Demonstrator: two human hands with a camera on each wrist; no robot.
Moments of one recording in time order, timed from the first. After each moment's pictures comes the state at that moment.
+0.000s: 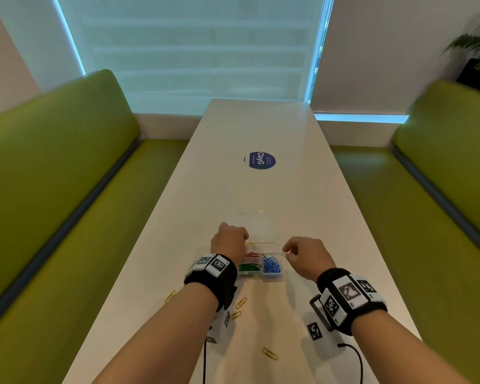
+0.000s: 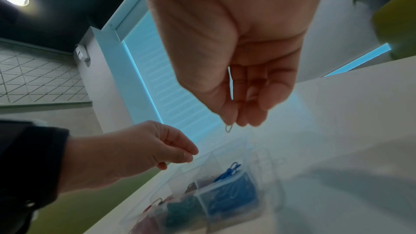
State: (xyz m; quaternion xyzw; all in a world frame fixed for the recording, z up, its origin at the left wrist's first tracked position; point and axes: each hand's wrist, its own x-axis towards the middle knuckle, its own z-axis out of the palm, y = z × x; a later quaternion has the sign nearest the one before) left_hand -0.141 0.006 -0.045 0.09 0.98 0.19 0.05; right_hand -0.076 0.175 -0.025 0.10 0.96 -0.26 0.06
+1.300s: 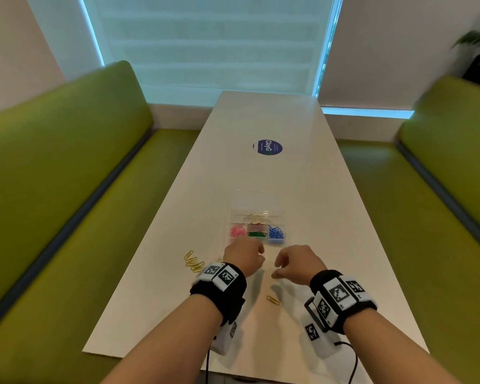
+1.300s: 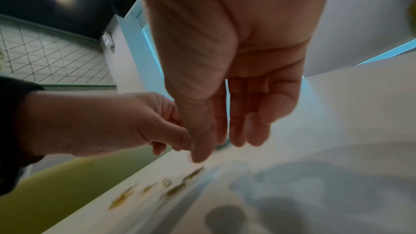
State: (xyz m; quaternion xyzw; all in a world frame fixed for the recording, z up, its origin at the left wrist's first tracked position) left_hand -0.036 -0.007 -0.045 0.14 0.96 0.19 0.12; right_hand 0.003 0.135 -0.028 0.05 0.96 -0.23 0.17
